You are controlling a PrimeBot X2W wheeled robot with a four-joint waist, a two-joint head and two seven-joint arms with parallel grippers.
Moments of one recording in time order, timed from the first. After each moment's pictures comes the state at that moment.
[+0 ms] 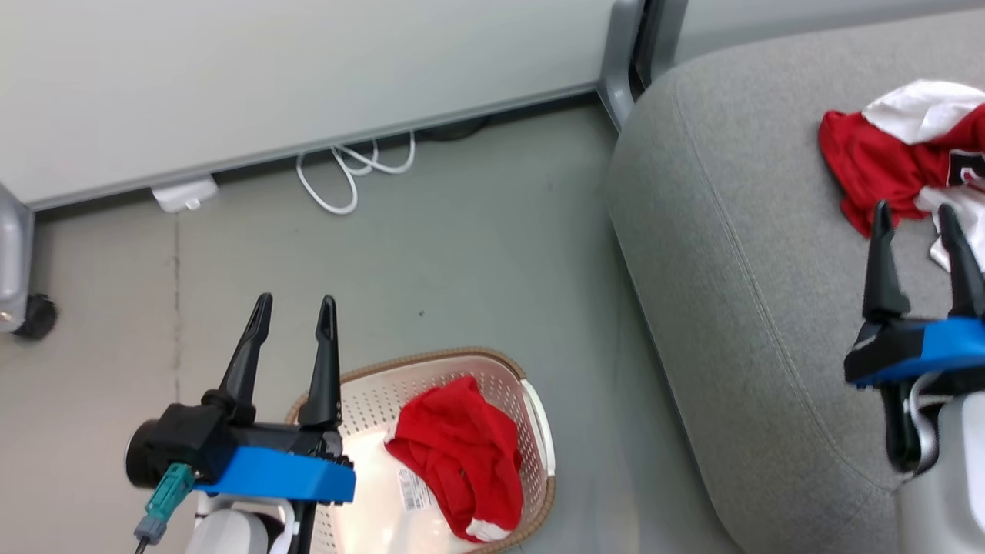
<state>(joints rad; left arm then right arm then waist) -0.13 0.08 -0.14 0.14 -0.25 -0.13 -0.26 -0.44 -0.13 -0.25 0.44 0.09 0.13 -0.24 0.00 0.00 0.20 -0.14</state>
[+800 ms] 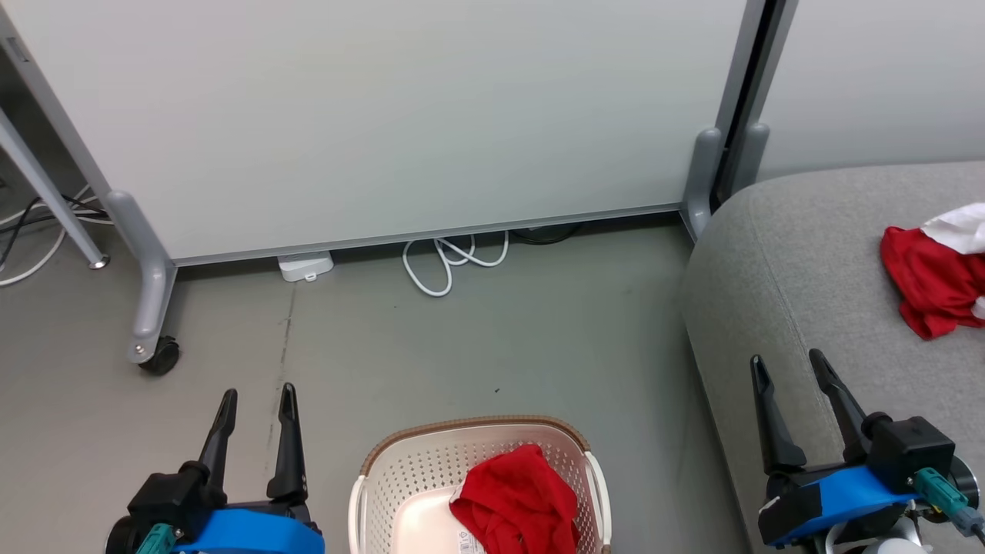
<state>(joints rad) -0.01 0.07 -0.03 0.26 -0.24 -0.13 -0.26 -0.05 -0.05 -0.05 0.17 0.10 0.13 -0.18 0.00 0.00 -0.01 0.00</state>
